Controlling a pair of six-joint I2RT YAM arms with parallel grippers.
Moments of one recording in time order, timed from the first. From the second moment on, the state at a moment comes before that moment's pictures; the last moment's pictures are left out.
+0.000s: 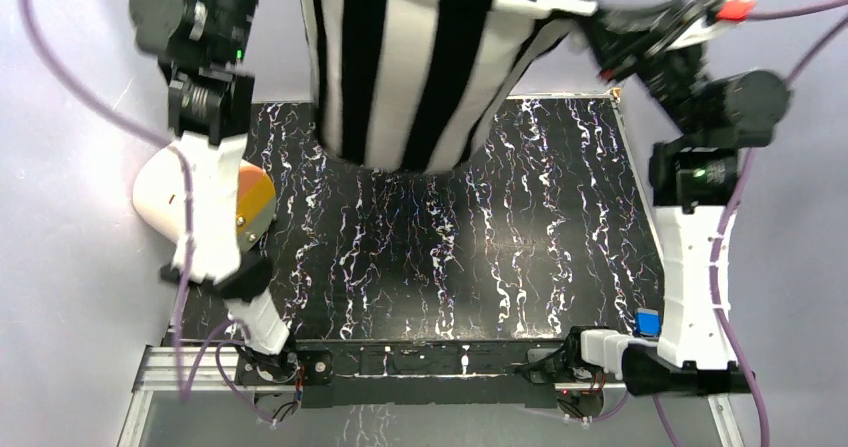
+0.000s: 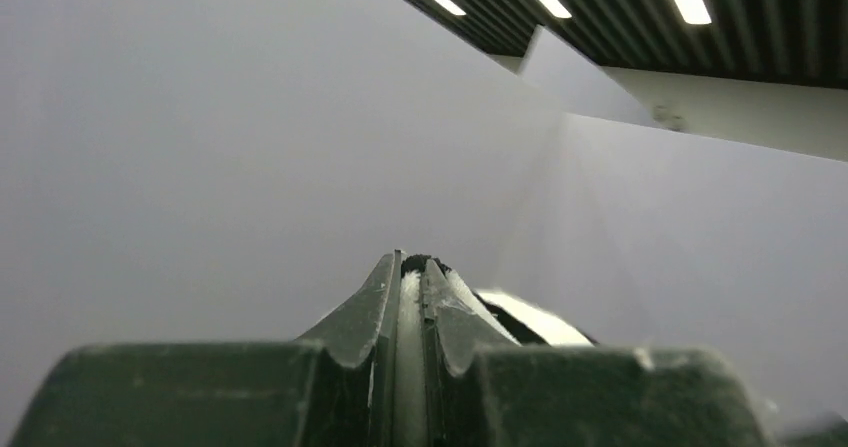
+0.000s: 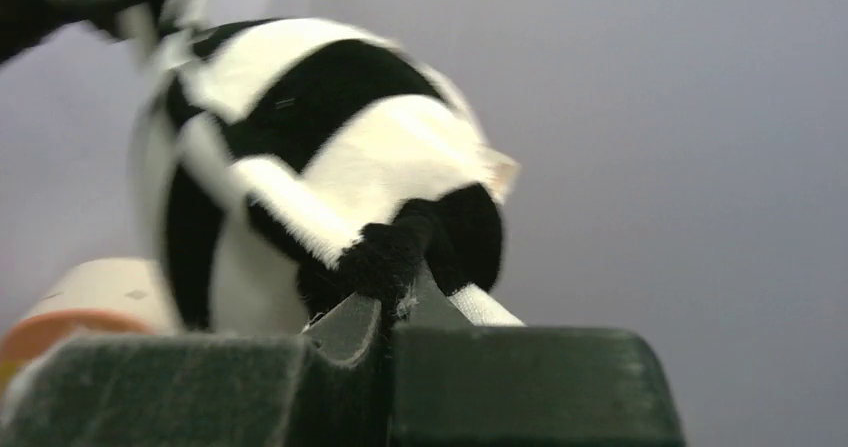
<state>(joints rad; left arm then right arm) -0.40 1.59 2.41 -0.16 0.04 -0.51 0.00 1.26 1.86 0.13 -0.68 0.30</state>
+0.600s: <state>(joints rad) -0.46 1.82 2.39 -0.33 0.18 -0.55 -0.03 1.85 2.17 -0.28 -0.70 0.26</state>
